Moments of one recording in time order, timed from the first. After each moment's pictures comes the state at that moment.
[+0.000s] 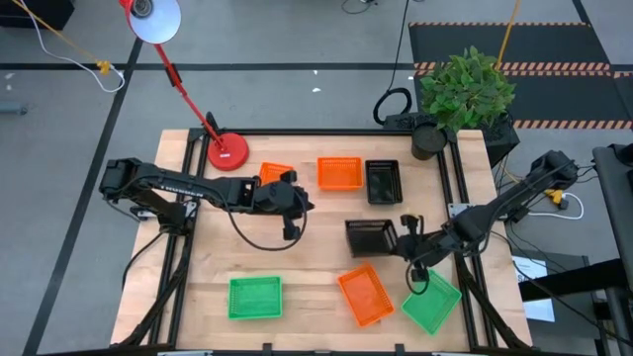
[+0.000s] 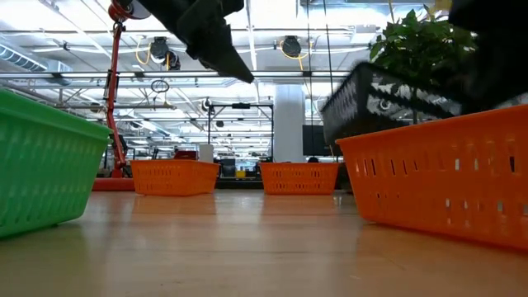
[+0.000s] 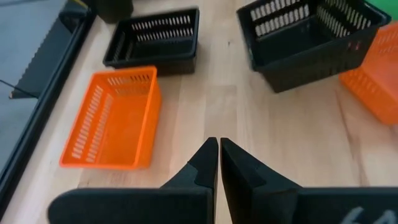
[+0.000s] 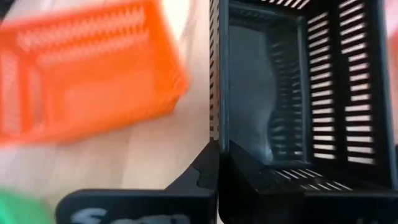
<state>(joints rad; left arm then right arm) -0.05 1.48 1.06 -0.24 -0.21 0.07 0.55 0.99 0.54 -0.43 0.31 0.35</state>
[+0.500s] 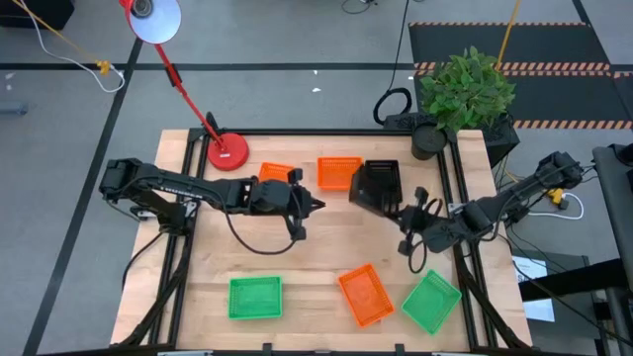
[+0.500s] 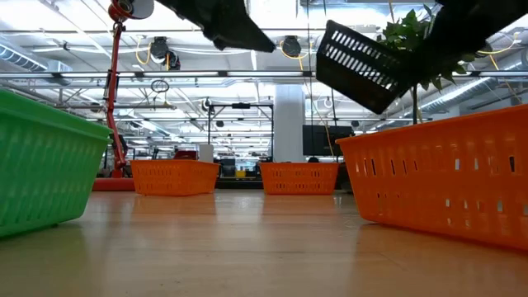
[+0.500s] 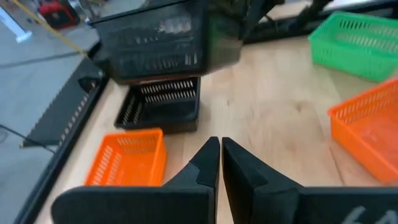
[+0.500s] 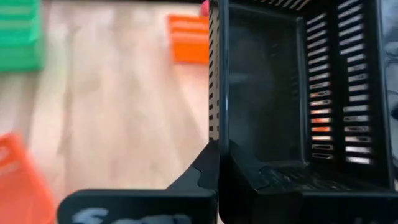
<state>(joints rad) -0.07 1.48 1.06 -0.02 -0.21 0.15 0.47 0.89 0.59 -0.44 0.76 0.41</state>
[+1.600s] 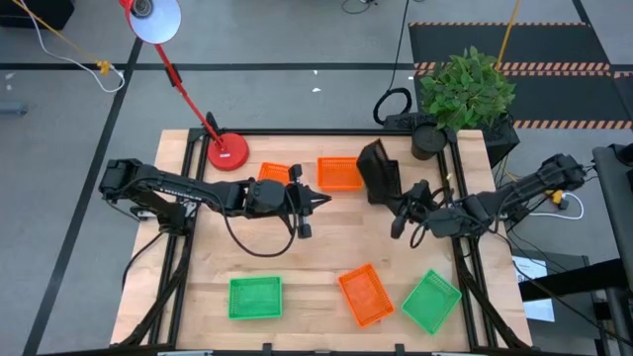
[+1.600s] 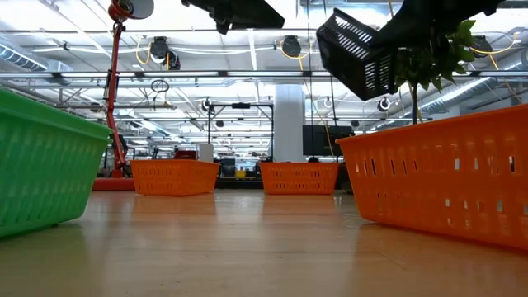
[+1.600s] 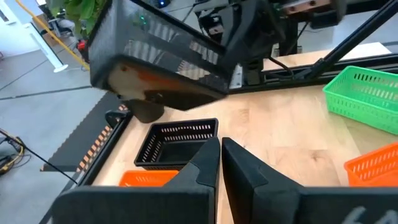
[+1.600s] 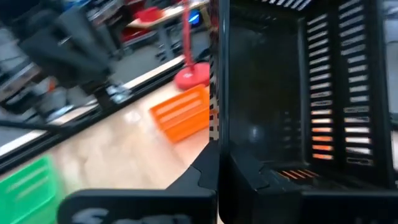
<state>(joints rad) -0.10 1.48 1.06 0.14 -0.30 0.16 0.39 0.88 0.59 -0.17 0.89 0.67</state>
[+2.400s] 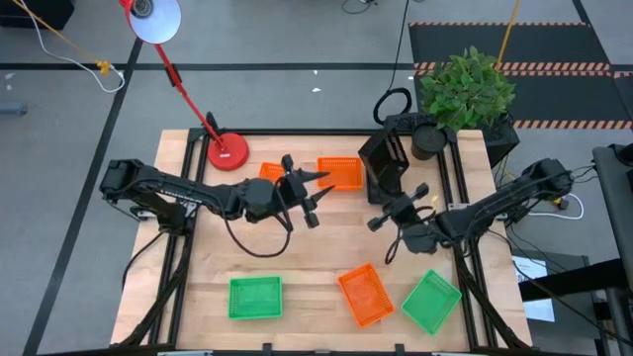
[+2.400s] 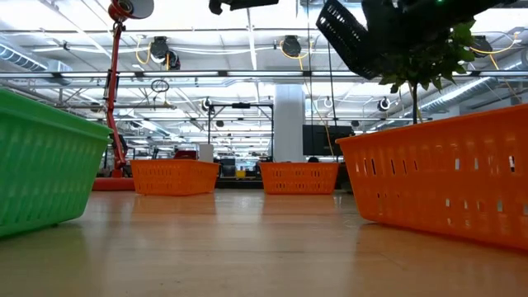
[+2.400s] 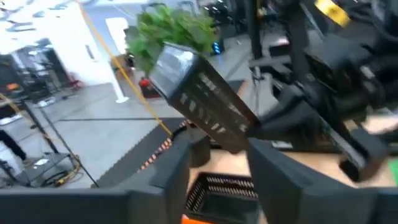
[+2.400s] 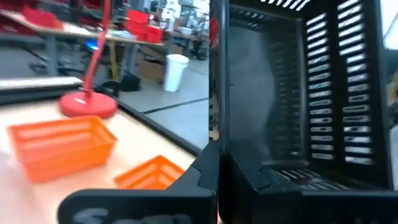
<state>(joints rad) -0.12 1.49 1.06 0.43 -0.55 0.23 0.40 1.22 0.59 0.27 1.39 0.13</state>
